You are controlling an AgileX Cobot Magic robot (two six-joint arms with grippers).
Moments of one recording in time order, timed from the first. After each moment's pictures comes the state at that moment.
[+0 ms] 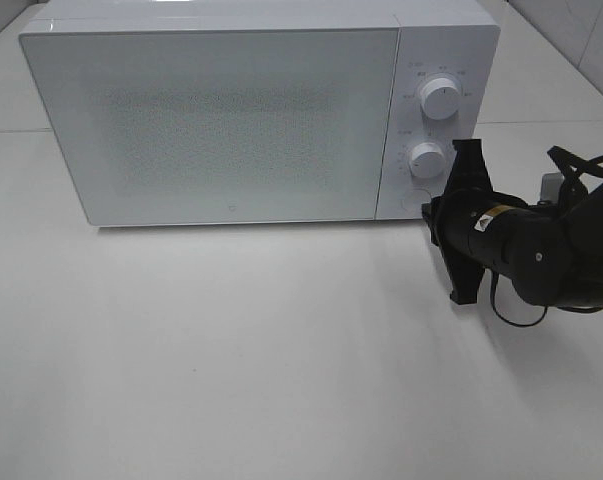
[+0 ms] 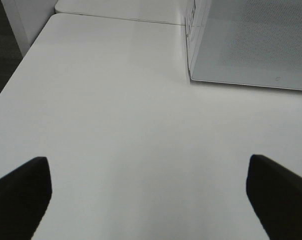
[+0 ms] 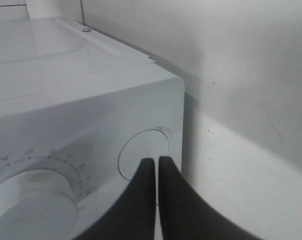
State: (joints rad) left arm 0.05 0.00 -0.52 -0.05 1.08 -0.04; right arm 0.40 1.99 -0.67 0.30 -0.81 1.46
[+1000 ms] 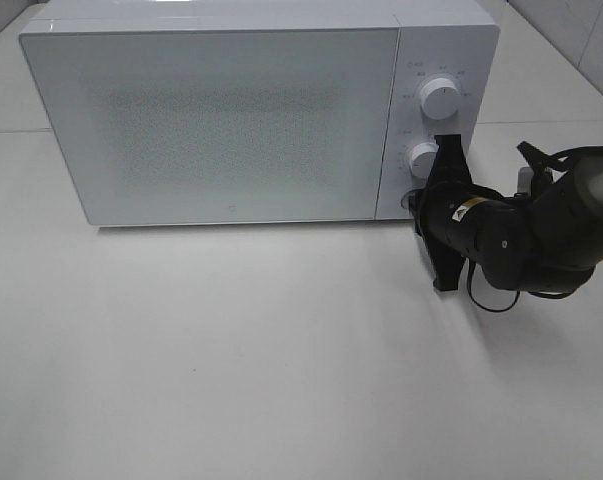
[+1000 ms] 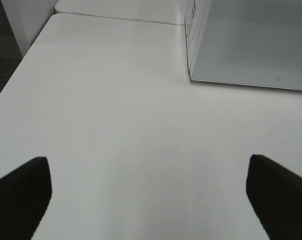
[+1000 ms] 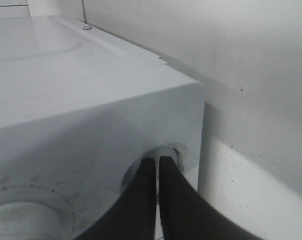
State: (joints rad) left arm 0.05 0.00 -0.52 -0.05 1.08 -0.04; right arm 0.39 2.09 -0.78 0.32 -0.82 1.43
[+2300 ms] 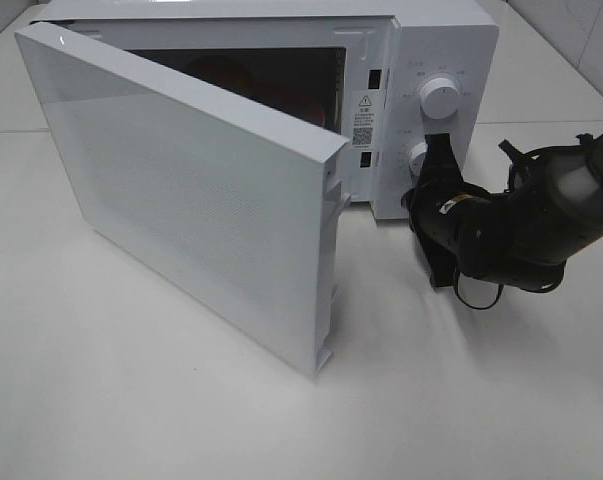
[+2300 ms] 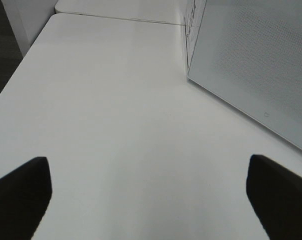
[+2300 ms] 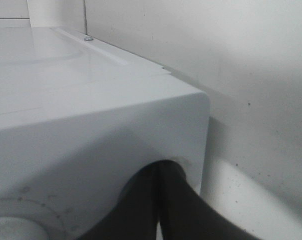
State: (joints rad) left arm 0.05 0.00 -0.52 -0.05 1.08 -0.04; right arm 0.41 2.13 -0.86 0.49 -0.81 1.27
